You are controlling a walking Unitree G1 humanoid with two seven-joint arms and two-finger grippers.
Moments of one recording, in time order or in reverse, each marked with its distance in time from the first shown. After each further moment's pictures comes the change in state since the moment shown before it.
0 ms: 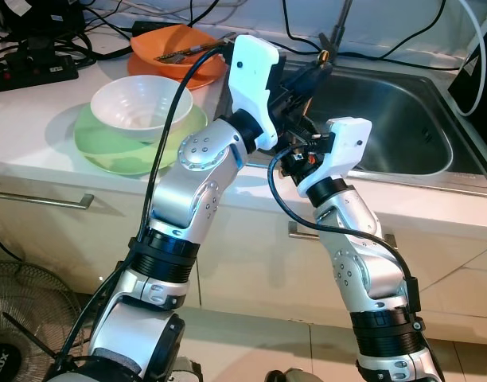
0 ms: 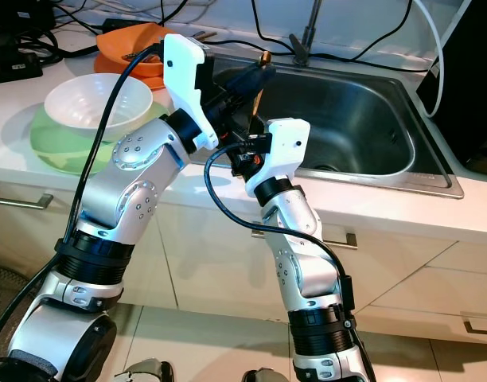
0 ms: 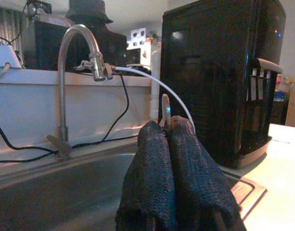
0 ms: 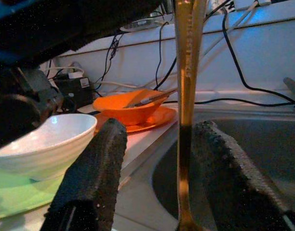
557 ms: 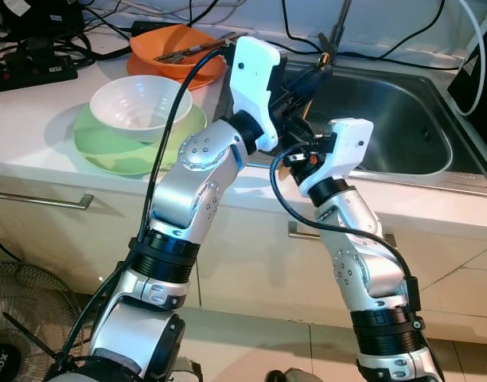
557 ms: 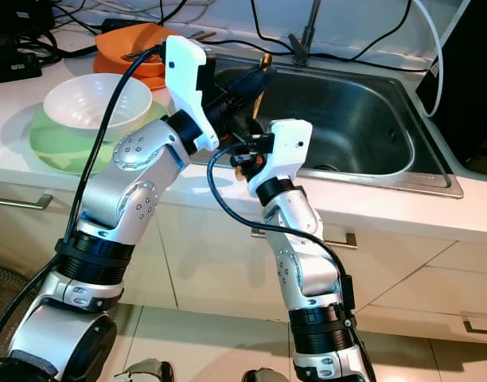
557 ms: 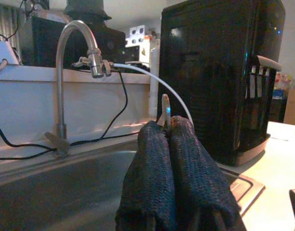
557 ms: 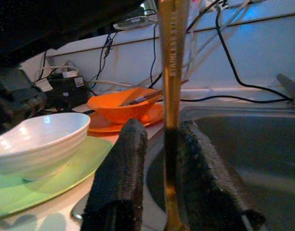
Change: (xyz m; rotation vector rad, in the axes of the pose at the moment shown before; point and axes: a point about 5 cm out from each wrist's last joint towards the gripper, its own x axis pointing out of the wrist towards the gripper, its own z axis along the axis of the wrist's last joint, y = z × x) left arm 0.000 0.000 -0.001 -0.001 0.010 -0.003; right arm 0.000 -0.005 -0.002 0.004 0.005 -0.025
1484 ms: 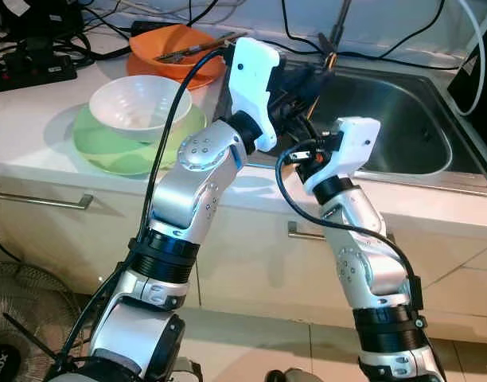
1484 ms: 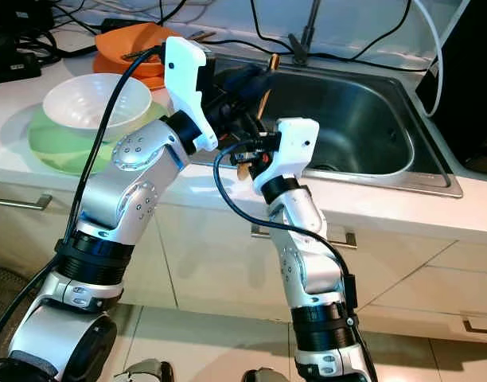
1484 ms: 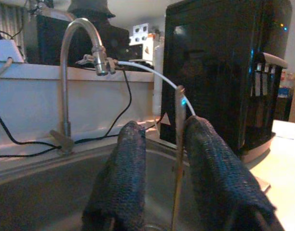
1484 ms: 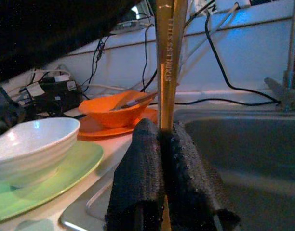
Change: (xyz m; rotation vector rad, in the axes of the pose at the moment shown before) left arm -0.002 0.004 -0.001 0.008 0.006 0.027; right arm 0.002 -0.005 0.004 -0.005 -0.017 -0.018
